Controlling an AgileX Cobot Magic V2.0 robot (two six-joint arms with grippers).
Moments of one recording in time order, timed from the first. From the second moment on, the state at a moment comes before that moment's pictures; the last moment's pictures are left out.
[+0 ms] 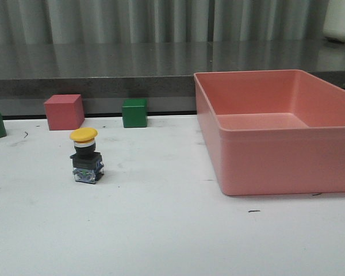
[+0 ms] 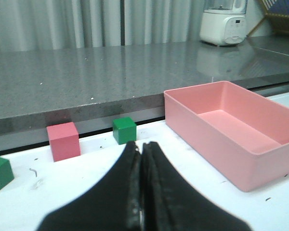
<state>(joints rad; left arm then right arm) -0.44 0.20 -0.34 0.05 0.28 -0.07 0.12 0.19 -0.31 -0.10 0.22 0.18</state>
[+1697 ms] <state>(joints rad) 0.10 0.00 0.00 0.00 0.18 -0.07 0.12 0.19 -0.31 -0.10 0.22 0.18</state>
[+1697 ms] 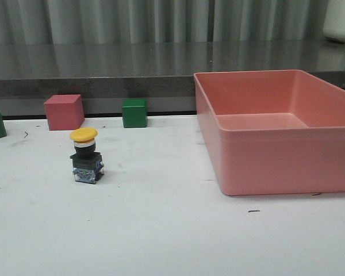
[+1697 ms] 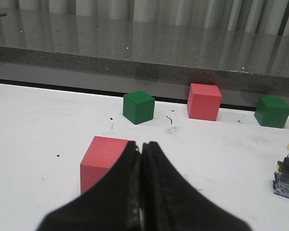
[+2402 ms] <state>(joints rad) 0.10 0.00 0.00 0.00 0.18 -0.07 0.12 0.06 0.03 -0.04 0.15 0.18</state>
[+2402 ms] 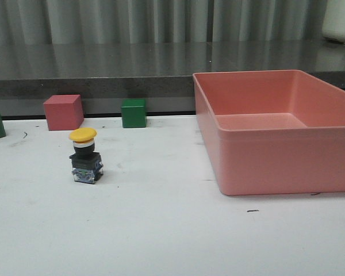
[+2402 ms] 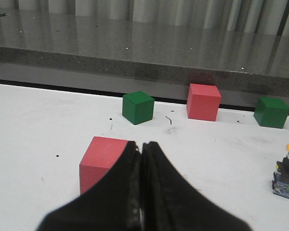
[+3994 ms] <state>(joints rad) 0.10 0.00 0.00 0.00 0.18 -0.07 0.09 -0.01 0.03 -0.03 0.16 0.18</state>
